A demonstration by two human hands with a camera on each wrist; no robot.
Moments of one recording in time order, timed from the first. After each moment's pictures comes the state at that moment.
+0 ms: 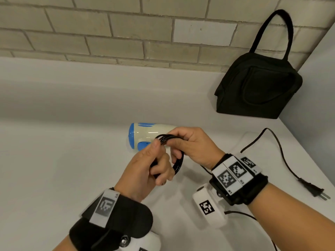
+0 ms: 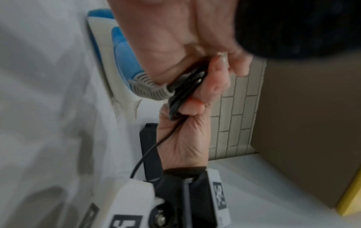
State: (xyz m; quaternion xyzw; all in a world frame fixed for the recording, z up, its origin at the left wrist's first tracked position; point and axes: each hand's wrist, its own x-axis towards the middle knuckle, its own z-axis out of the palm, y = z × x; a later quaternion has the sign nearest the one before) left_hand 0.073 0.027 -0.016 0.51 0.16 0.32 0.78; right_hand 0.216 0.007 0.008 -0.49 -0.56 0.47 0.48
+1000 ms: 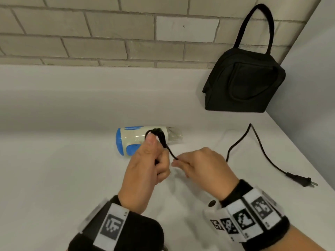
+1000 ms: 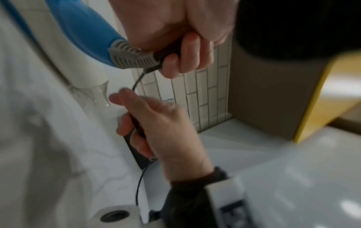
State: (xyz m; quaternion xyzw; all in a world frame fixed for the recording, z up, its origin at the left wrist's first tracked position) left_hand 0.093 0.016 0.007 0.60 0.24 0.38 0.66; right_hand 0.228 -0.035 -0.006 -0.75 -0.63 0.11 0.14
